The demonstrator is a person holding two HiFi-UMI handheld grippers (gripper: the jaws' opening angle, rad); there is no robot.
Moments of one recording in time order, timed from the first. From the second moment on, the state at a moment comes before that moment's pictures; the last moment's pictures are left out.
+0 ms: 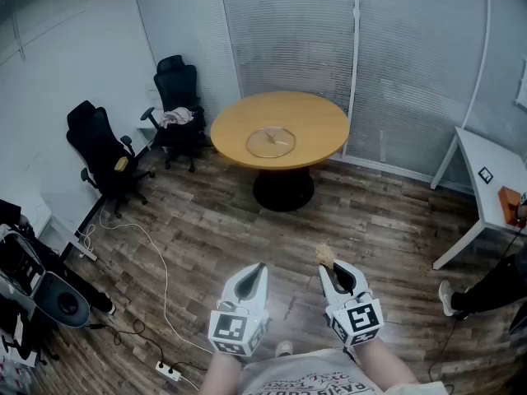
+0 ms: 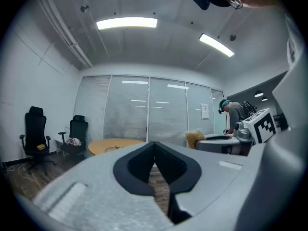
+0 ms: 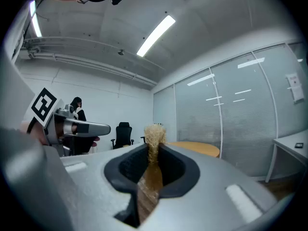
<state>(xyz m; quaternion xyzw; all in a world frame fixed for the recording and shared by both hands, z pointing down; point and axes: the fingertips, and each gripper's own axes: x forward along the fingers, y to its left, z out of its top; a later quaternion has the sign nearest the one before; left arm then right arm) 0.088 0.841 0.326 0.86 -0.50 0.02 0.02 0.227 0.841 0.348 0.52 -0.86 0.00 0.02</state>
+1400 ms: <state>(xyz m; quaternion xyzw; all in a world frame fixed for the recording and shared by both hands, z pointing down) -0.004 0.698 0.375 0.85 -0.53 0.03 0.07 0.171 0.697 0.382 0.53 -0.84 0.02 0.06</state>
